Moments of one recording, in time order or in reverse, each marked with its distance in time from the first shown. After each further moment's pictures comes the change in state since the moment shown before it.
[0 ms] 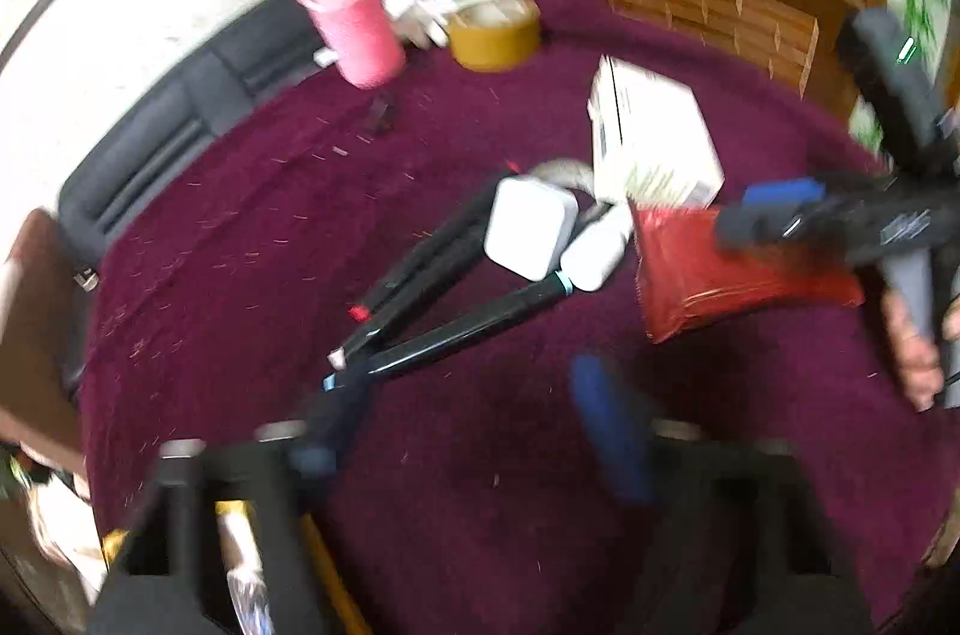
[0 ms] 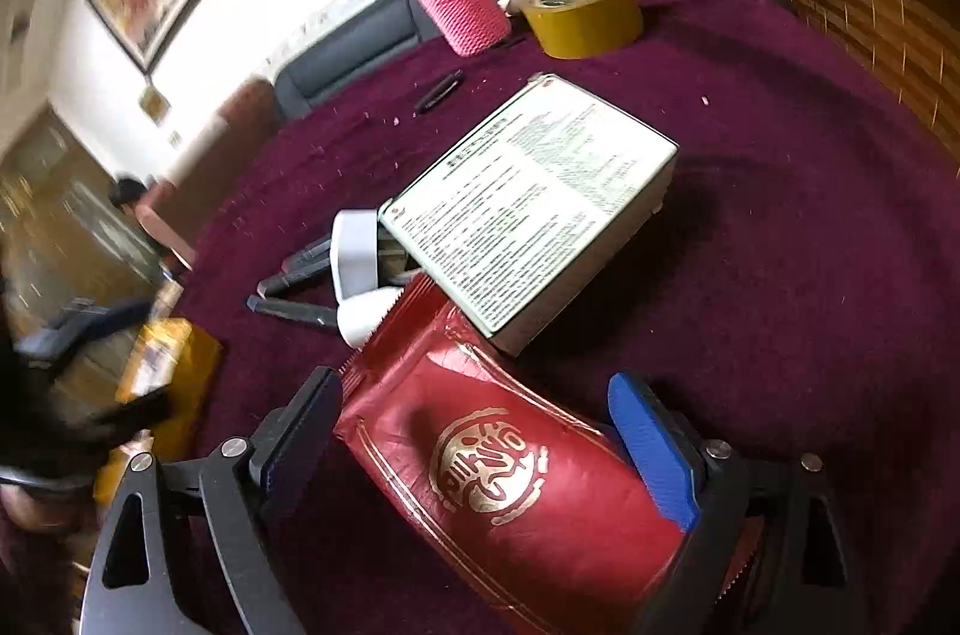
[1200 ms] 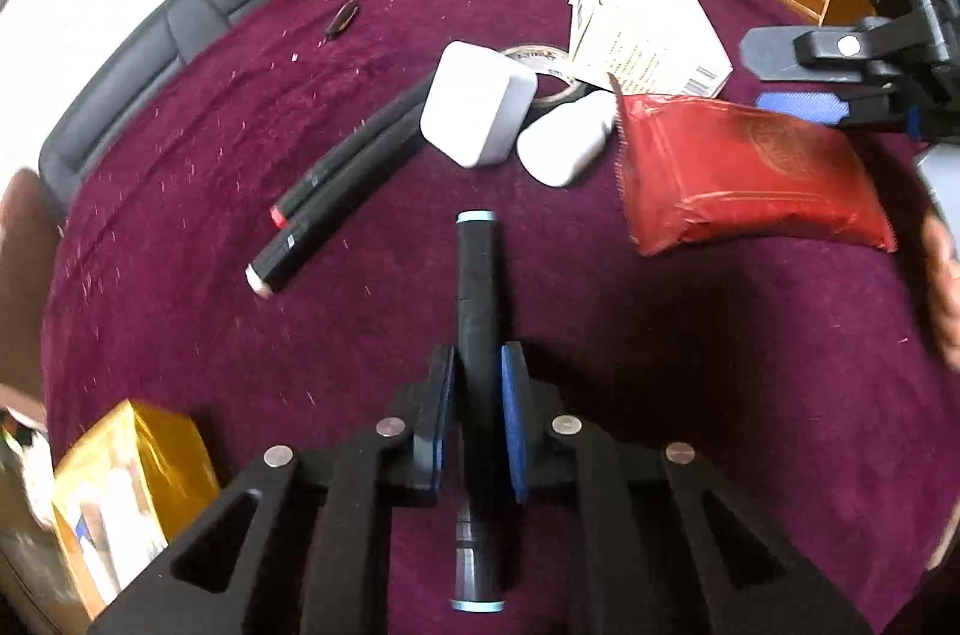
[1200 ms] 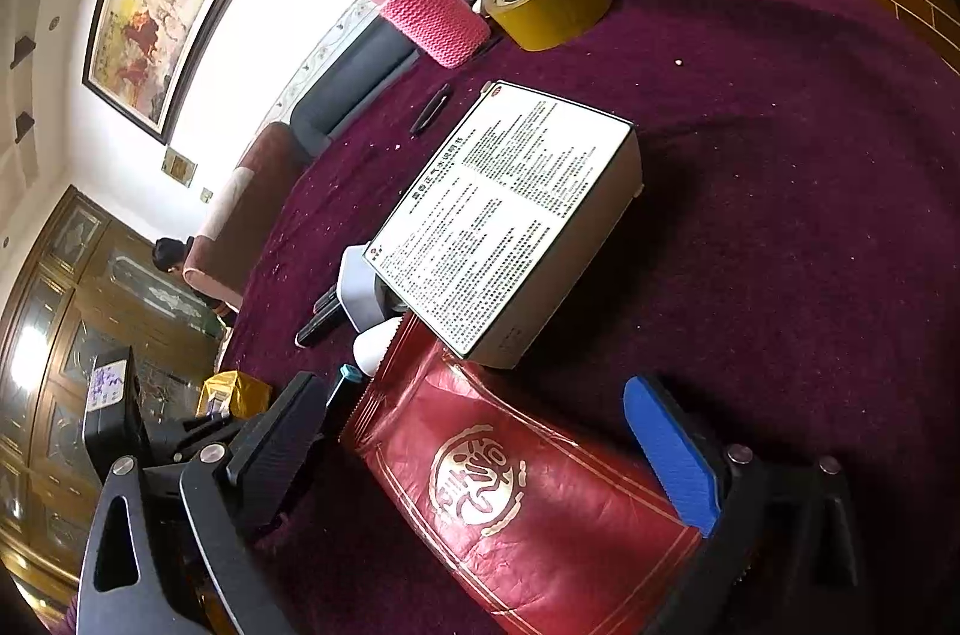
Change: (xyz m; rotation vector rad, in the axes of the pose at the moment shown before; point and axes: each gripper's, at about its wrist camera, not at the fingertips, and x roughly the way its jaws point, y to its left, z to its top) left arm 0.025 -0.028 -0.030 -0.090 0.107 -0.036; right arm -0.004 -0.024 0.001 0.136 0.001 0.116
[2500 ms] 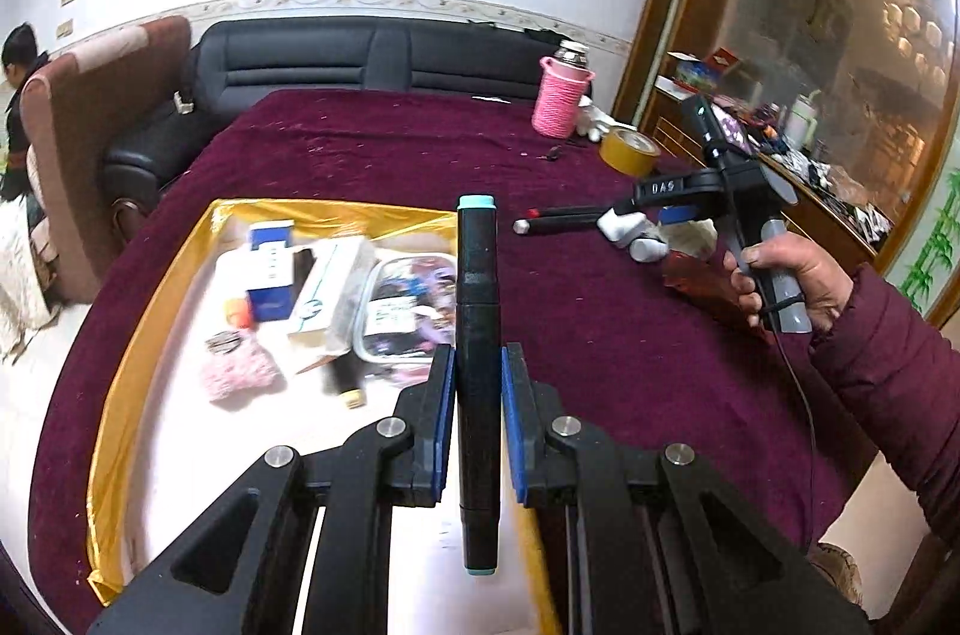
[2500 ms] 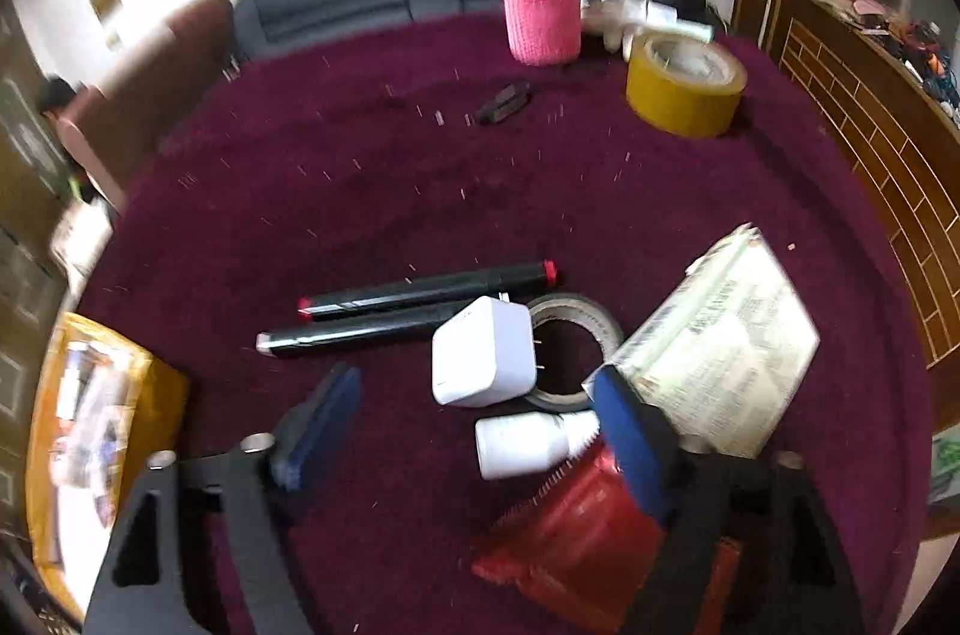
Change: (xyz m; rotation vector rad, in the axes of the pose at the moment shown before) left arm -0.177 0.103 -0.214 -0.519 -0.439 -0.007; right arm 0.098 0.159 0.027 -0.354 0.115 -0.471
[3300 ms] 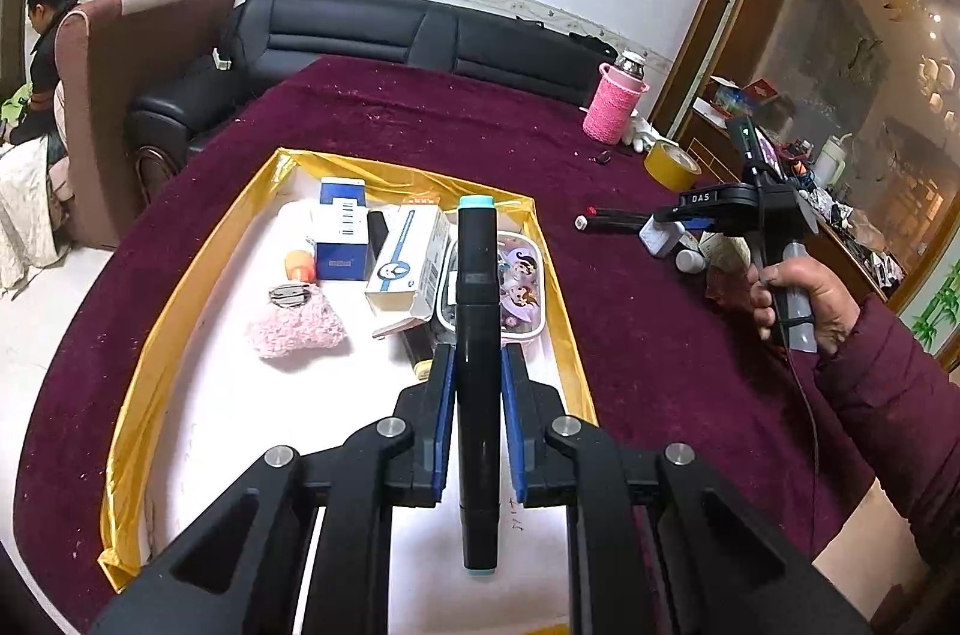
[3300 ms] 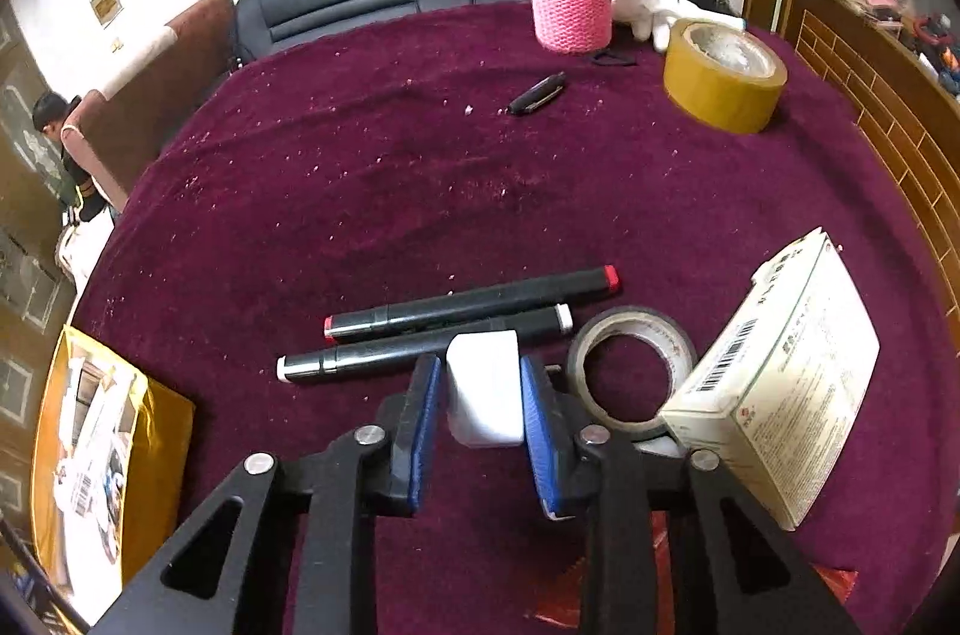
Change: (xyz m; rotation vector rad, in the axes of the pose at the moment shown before) left arm -0.004 0.044 -0.014 -0.125 0.008 0.018; right arm 0.016 0.016 0.007 0.020 -0.022 0.036
